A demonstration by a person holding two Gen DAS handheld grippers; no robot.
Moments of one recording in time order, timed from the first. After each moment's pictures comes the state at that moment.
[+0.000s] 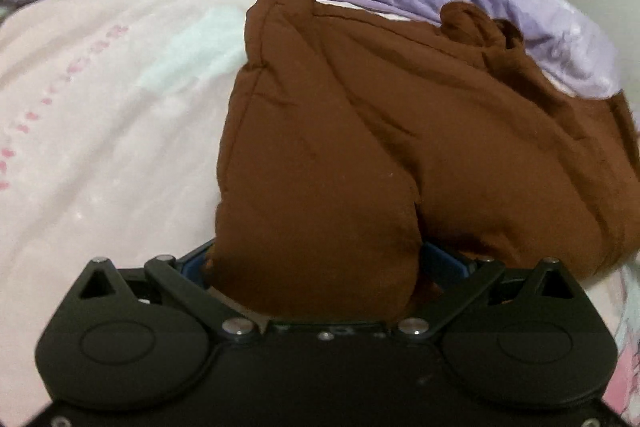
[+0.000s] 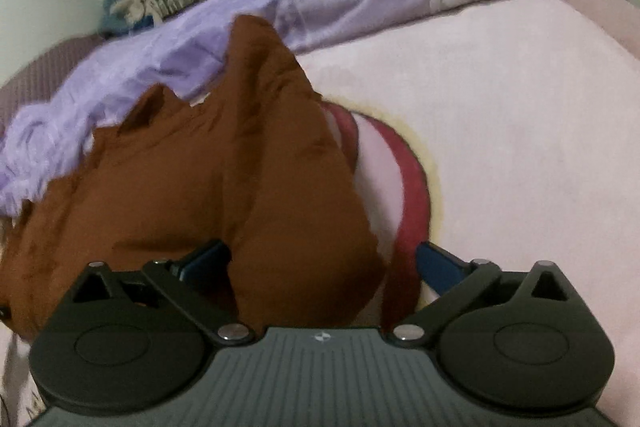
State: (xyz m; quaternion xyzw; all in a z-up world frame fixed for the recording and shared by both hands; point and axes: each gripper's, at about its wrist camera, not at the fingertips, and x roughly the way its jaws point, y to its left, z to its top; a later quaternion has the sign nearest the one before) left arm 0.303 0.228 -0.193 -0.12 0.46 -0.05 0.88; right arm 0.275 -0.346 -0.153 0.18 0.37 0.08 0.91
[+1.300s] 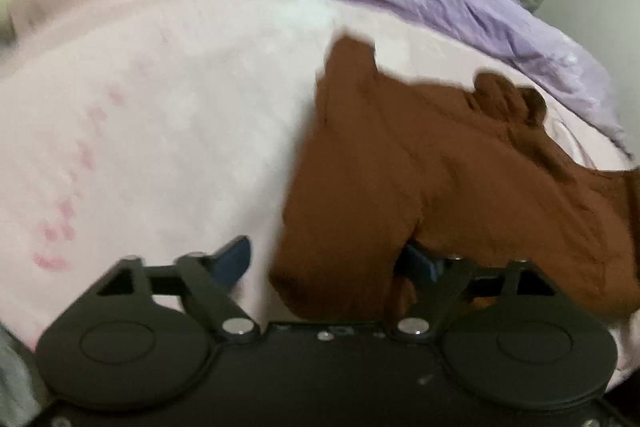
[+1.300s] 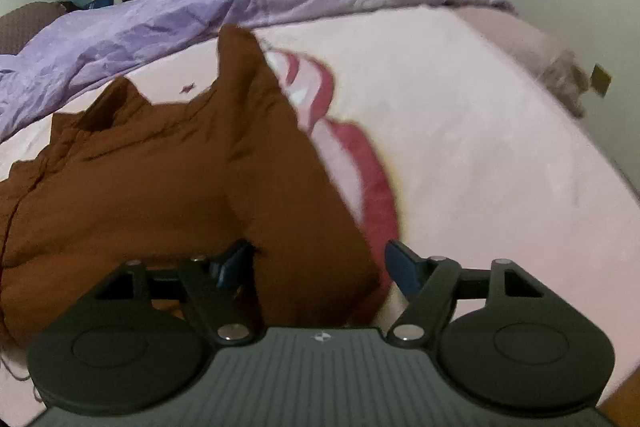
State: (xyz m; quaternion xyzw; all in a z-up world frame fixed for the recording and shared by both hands) left arm 0.059 0.256 -0.140 -0.15 0.41 0.03 0.90; right arm 0.094 -0.327 -0.124 0.09 0.37 -0.04 0.92
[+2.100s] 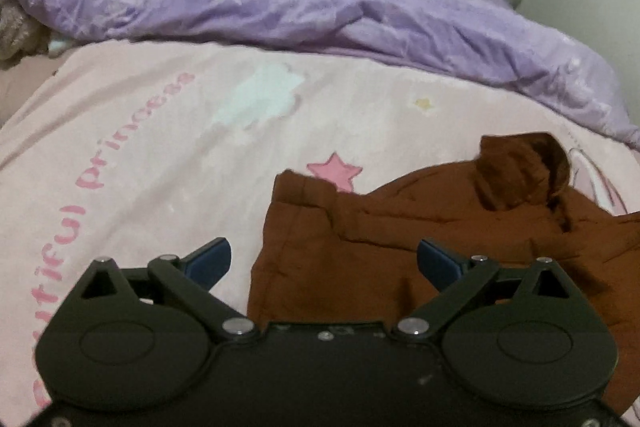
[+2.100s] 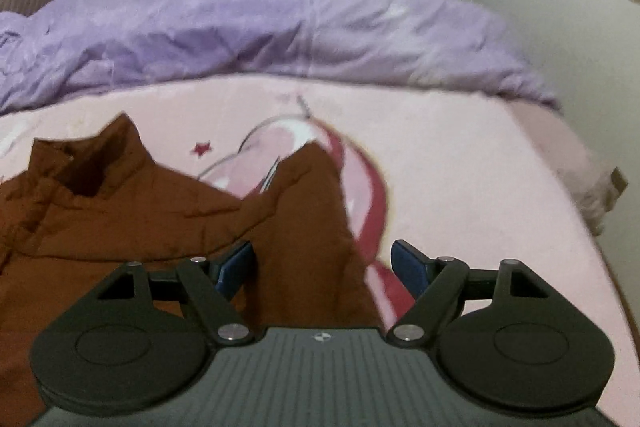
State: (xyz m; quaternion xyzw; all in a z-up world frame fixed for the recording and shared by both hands) left arm 0.212 0.234 -0.141 -0.09 0.40 0.00 0.91; right arm 0.207 -0.275 -0.109 -0.01 0.35 -0.02 0.94
